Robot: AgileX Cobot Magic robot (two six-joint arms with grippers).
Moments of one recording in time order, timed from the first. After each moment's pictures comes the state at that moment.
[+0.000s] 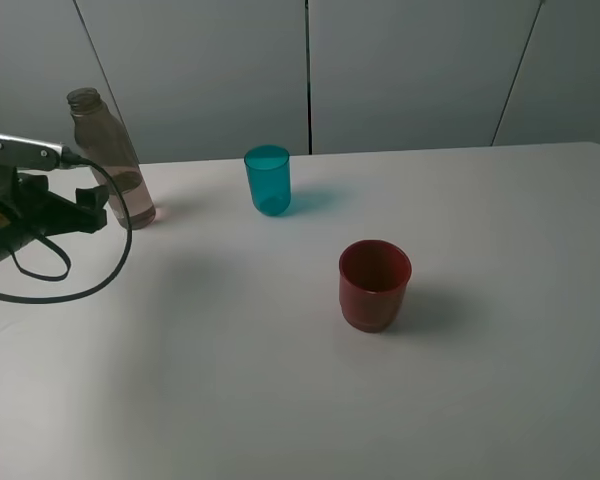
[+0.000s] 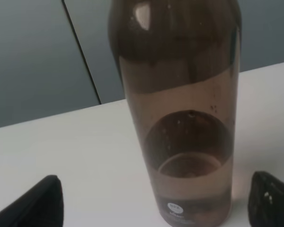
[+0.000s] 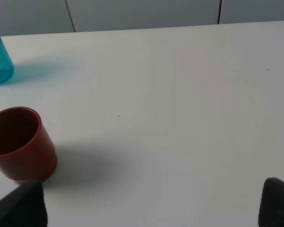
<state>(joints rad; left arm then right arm) 0.00 1.90 -0.48 0.05 -1.03 0.14 -0.01 0.00 -0.50 0.09 1.10 0.00</state>
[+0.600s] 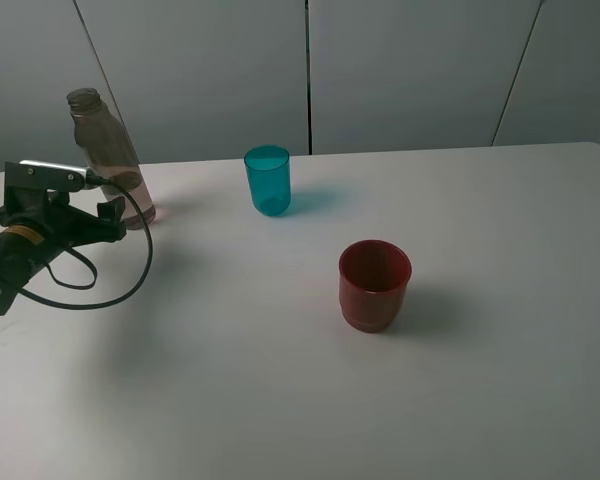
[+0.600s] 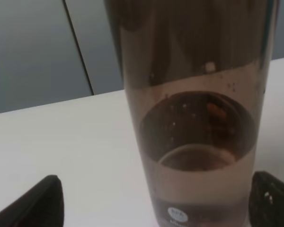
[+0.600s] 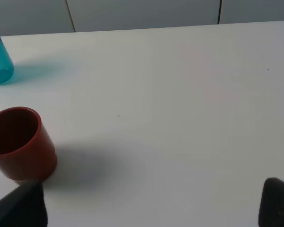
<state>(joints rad) 0.00 2.14 -0.59 0.05 -1.20 0.12 -0.01 0.00 -0.50 0.09 1.10 0.00</state>
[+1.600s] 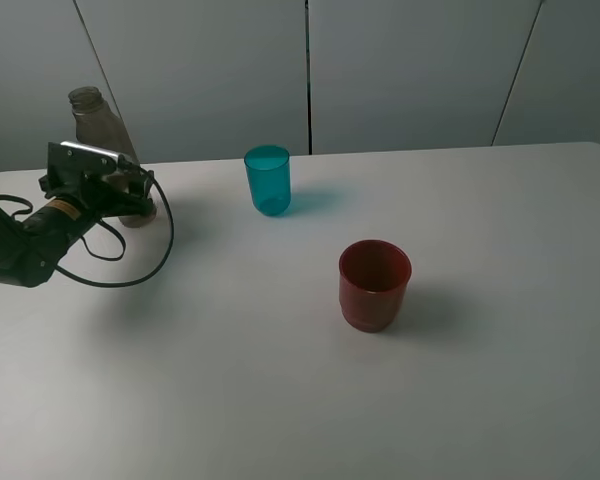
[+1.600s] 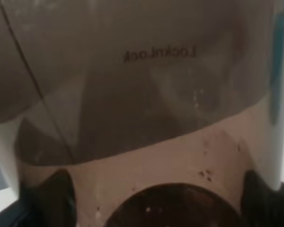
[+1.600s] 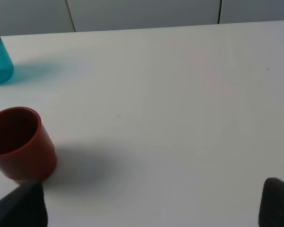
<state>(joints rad) 0.00 2.31 -0.88 0.17 -1.21 0.11 -0.01 0.00 -0.50 0.09 1.10 0.00</state>
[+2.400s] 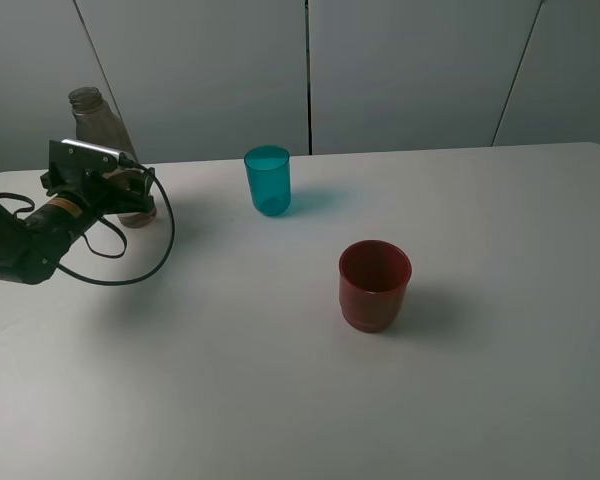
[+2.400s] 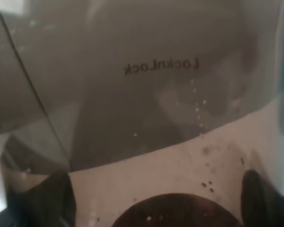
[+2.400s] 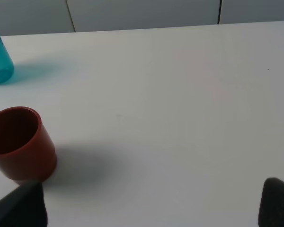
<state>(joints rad) 0.00 2.32 -0.90 0.18 -1.21 0.11 -0.01 0.00 -0.50 0.09 1.10 -0.01</state>
